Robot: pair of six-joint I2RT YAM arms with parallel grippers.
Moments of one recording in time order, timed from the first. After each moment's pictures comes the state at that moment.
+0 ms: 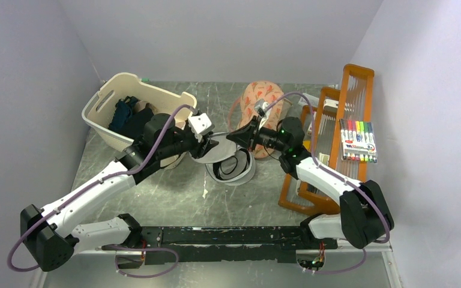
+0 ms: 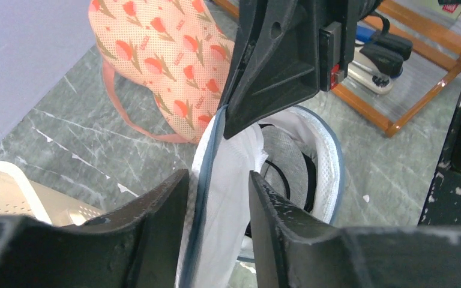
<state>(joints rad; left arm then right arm) -0.75 1.09 0.96 -0.14 0.27 0.19 0.46 1.31 0.69 0.65 -0.77 0.27</state>
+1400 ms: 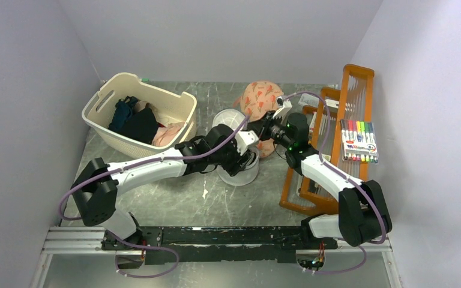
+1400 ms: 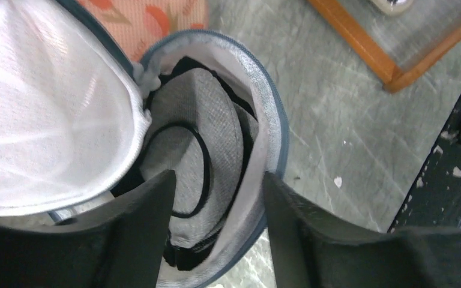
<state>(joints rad) -0.99 1.56 1.13 -0.20 0.07 0.06 0.34 1.32 0.69 0.47 -0.41 0.52</state>
